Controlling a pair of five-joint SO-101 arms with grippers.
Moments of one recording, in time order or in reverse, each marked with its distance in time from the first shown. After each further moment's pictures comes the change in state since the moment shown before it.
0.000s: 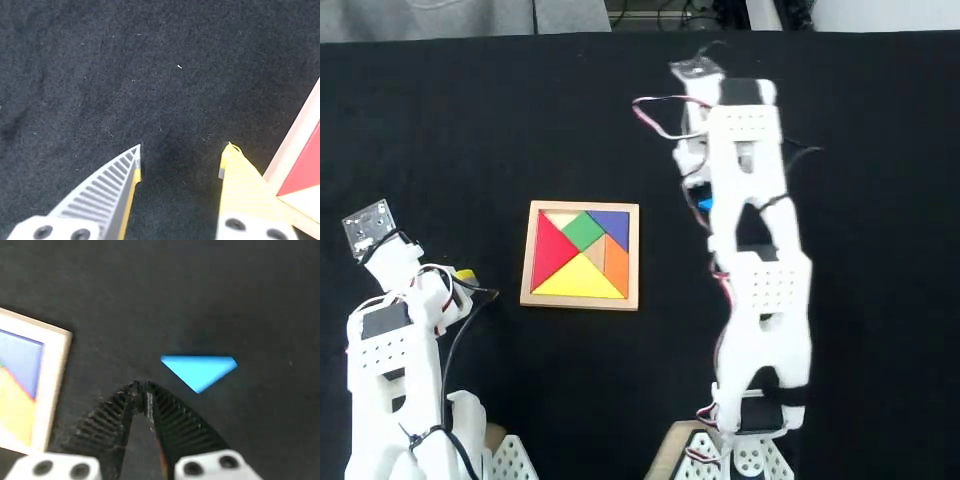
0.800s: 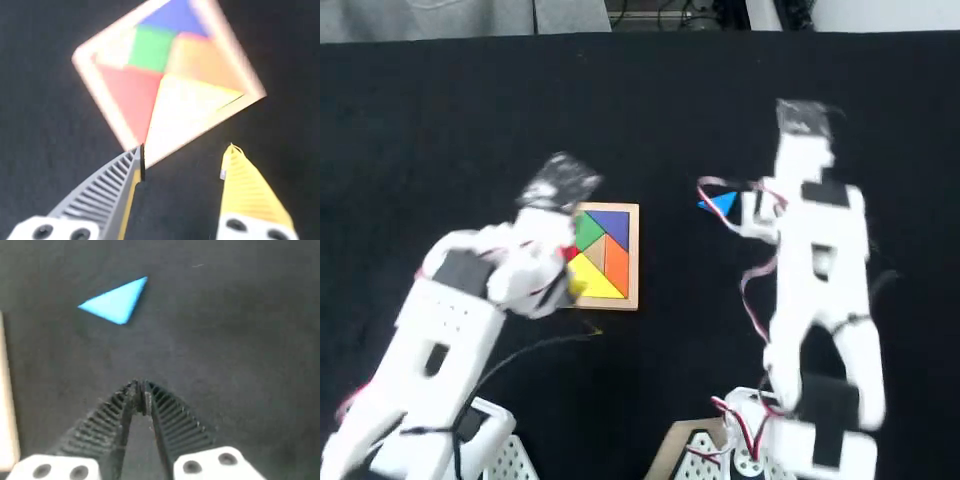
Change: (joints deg) left arm 38.9 8.8 -29.6 22.6 -26.1; right arm 14.4 -59.9 82.0 -41.8 -9.6
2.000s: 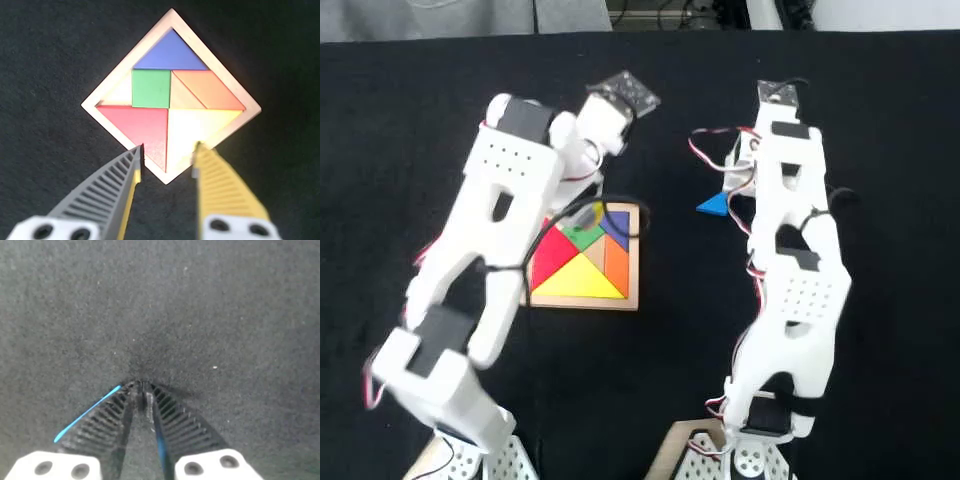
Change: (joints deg) left arm 0.7 50.2 -62.9 27.3 -10.5; right arm -4.0 59.2 -58.7 12.6 -3.1
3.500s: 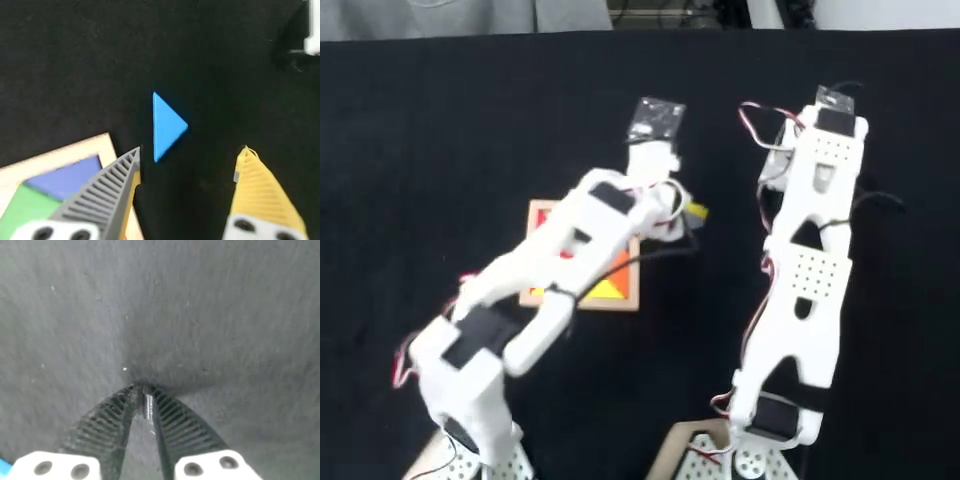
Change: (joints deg) left arm 13.5 6.5 28.2 -57.8 42.2; right arm 8.2 26.5 -48.7 27.4 -10.1
